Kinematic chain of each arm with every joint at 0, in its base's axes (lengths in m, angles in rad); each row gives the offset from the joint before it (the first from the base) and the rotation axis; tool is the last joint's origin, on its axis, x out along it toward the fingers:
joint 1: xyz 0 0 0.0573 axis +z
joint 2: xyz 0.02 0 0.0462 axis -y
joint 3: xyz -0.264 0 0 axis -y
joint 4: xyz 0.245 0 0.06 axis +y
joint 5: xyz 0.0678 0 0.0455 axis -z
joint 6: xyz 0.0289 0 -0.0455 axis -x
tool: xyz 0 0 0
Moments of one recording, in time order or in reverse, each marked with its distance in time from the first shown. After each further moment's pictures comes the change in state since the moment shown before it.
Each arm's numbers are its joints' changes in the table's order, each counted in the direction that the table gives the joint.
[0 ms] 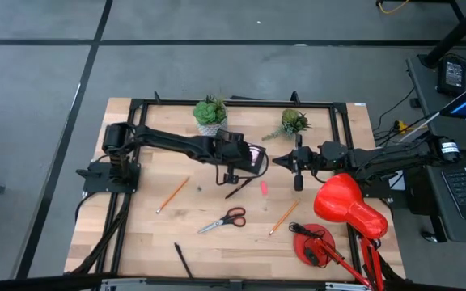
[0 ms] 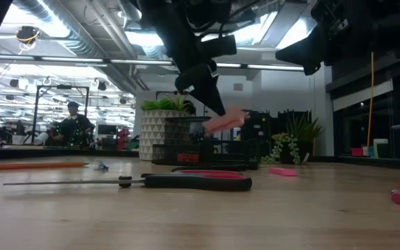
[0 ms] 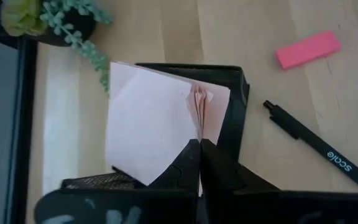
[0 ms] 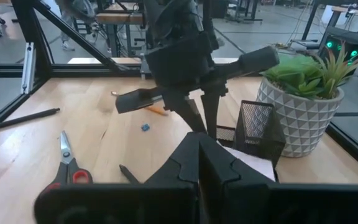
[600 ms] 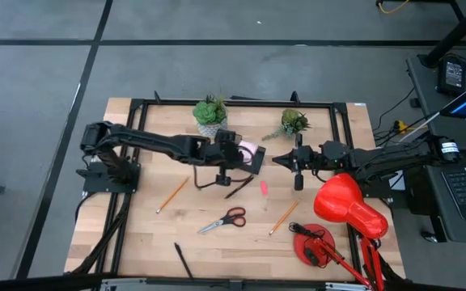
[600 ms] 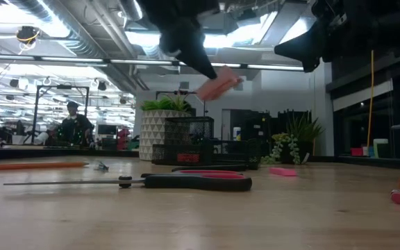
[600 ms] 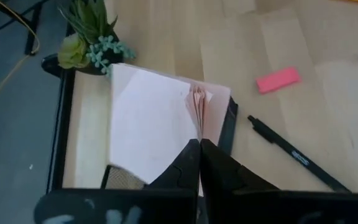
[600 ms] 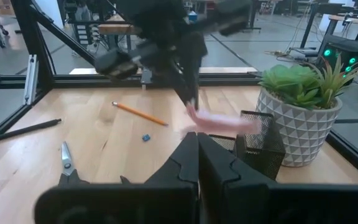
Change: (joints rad) left arm -0.060 0.194 -0.062 0.016 -0.040 0.011; right arm 0.000 0.000 0.000 -0.042 -0.001 -0.005
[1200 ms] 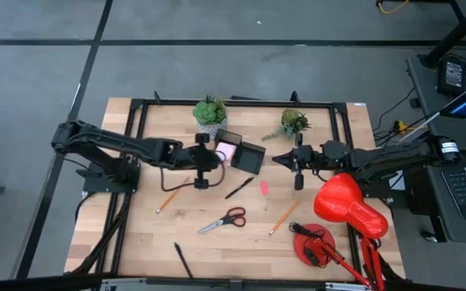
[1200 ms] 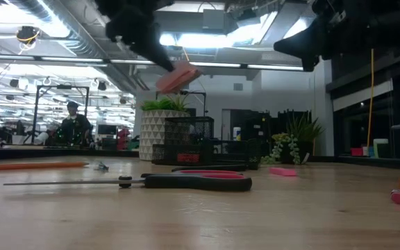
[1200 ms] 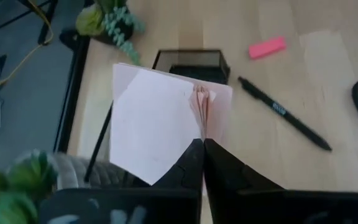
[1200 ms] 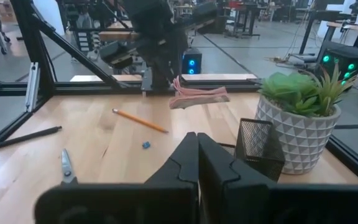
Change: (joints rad) left arm -0.067 0.295 -0.283 -0.001 -0.069 0.119; right arm 0.000 0.000 0.000 -0.026 0.000 0.001
